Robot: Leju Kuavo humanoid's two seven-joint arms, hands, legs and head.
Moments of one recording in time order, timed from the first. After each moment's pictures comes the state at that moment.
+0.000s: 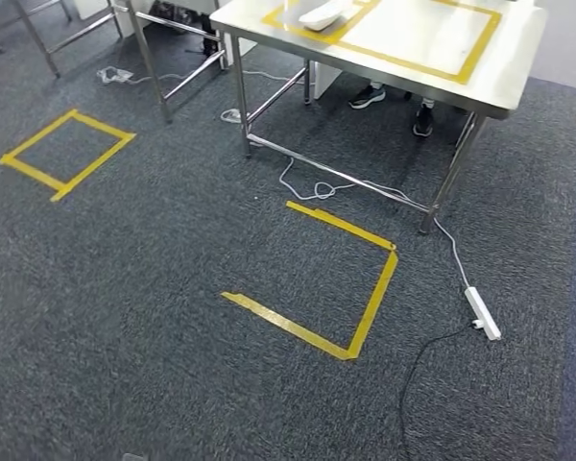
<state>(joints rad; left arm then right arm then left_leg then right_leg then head) 0.30 -0.25 0.41 -0.80 -0.92 0.13 0.12 0.48 0.35 -0.53 -1.24 0.12 -0.02 0.33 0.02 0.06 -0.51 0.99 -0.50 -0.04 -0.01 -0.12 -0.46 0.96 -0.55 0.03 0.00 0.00</state>
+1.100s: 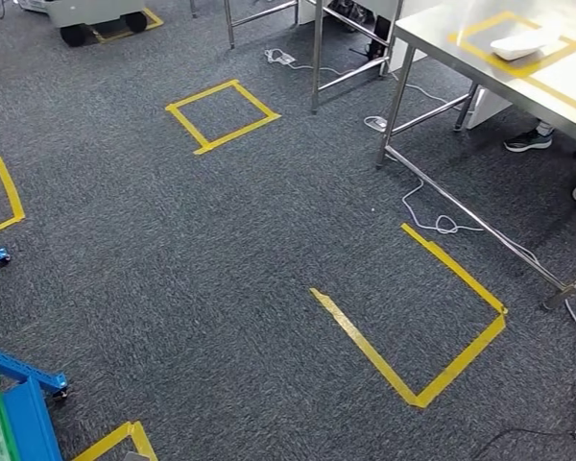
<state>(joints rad) 0.30 -0.27 0.41 -0.82 -0.92 0.13 0.12 0.47 0.35 -0.54 -1.23 0.14 -0.02 0.33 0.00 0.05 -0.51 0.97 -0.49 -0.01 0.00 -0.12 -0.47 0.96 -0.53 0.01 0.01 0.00</state>
